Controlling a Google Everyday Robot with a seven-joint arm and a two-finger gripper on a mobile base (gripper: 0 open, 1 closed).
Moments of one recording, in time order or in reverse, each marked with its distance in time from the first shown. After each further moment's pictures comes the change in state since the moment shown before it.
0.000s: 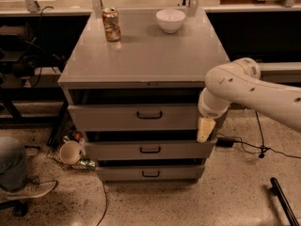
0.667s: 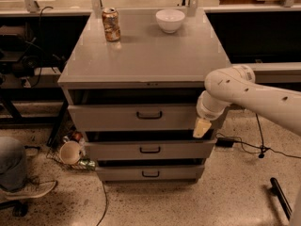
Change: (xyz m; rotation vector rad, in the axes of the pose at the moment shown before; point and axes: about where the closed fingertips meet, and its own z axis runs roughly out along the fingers) arm 0.003 -0.004 0.046 -0.056 -0.042 0.036
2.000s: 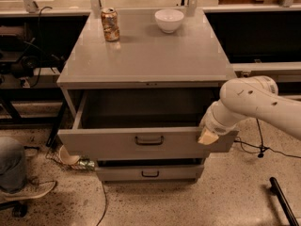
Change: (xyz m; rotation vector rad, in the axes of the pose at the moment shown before) arm 0.003 0.065 -0.041 -0.039 -0.070 0.054
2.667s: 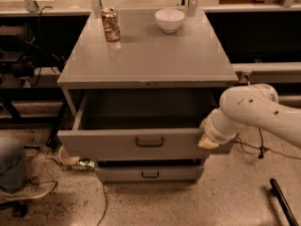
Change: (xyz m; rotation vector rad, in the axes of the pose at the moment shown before) arm 0.013 0.030 0.003 -0.031 0.022 0.012
